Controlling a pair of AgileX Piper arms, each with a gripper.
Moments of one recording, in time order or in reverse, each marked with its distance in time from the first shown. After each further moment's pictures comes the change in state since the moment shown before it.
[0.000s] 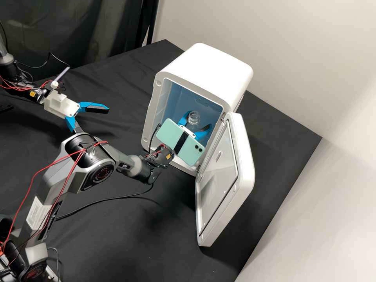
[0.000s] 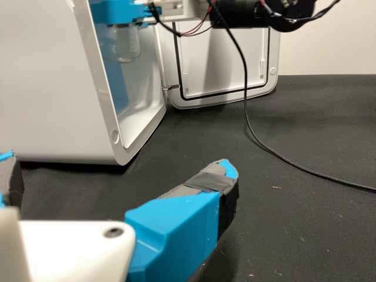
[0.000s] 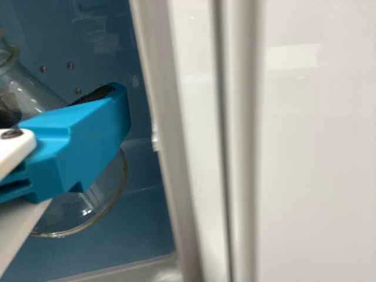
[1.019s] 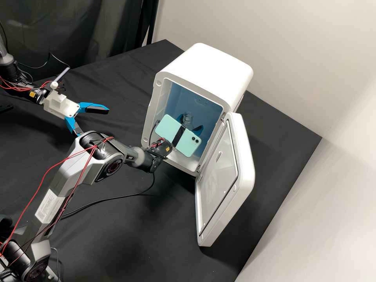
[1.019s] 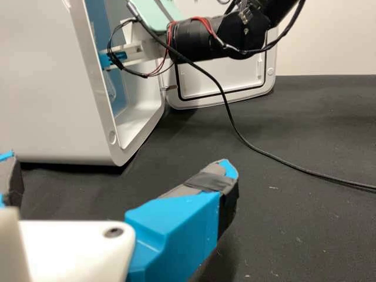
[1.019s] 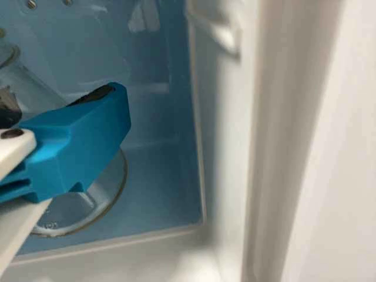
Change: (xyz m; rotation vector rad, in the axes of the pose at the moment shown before) left arm 0.001 0.000 0.003 0.000 -0.007 -0.001; right arm 0.044 -0.050 0.015 -0.042 -0.105 -0.108
